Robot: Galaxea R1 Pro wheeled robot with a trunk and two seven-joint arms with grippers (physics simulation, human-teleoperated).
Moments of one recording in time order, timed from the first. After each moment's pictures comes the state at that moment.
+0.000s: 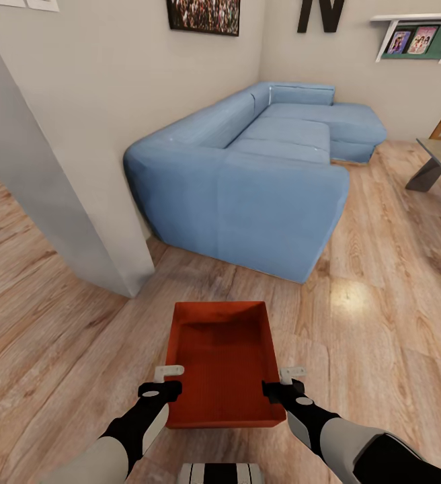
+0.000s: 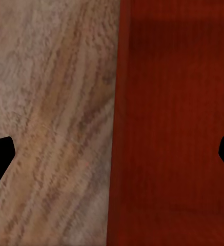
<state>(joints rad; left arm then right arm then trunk) -0.63 -0.12 -0.15 -0.39 0.14 0.14 0.29 -0.78 0.08 0.57 0.02 -0.51 -0.19 -0.05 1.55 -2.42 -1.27</state>
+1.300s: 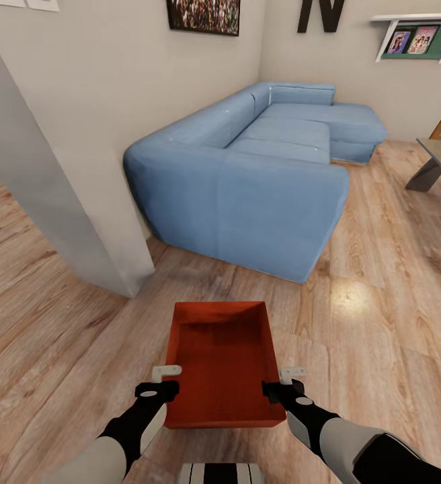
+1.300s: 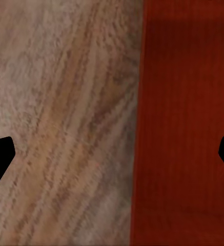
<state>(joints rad) -0.63 -0.11 -0.15 -0.39 0.14 0.14 0.31 -0.78 0.08 0.57 0.02 -0.52 -0.20 -0.05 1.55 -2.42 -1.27</state>
